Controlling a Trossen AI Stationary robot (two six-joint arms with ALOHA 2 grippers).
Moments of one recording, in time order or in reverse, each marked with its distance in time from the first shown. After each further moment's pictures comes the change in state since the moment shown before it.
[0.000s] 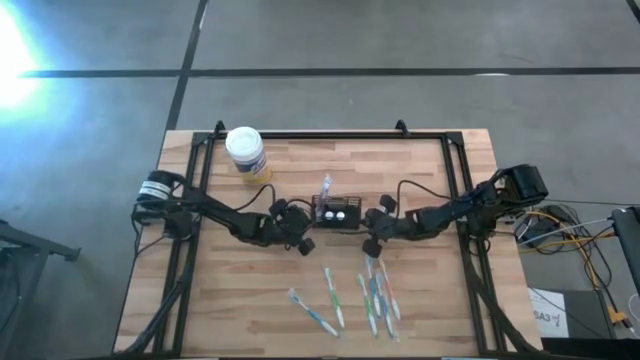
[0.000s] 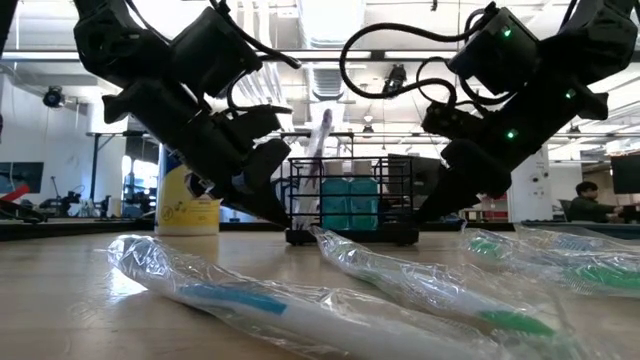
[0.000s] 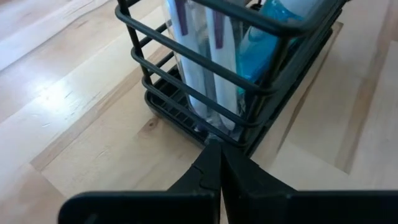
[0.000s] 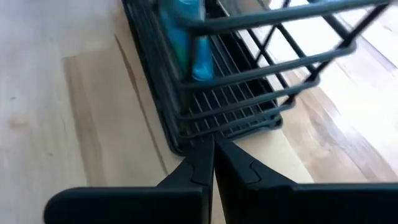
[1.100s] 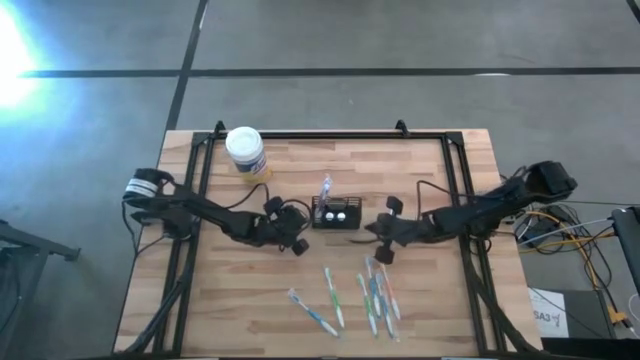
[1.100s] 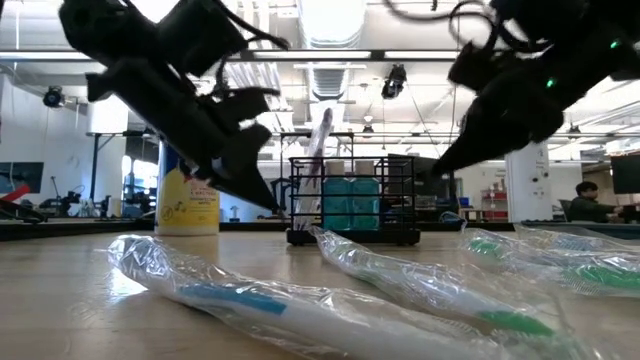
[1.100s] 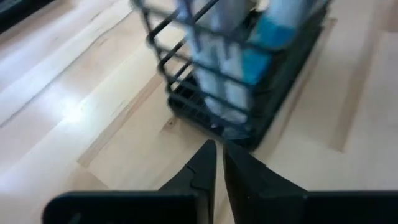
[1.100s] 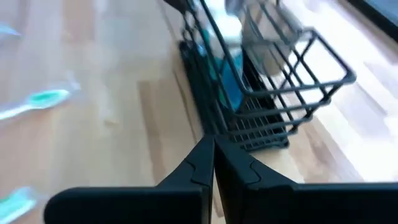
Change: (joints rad) left arm -0.029 -0.113 -0.016 -0.125 -0.039 0.059; right arm 0.115 -0.267 -0.032 -0.111 0.002 -0.072
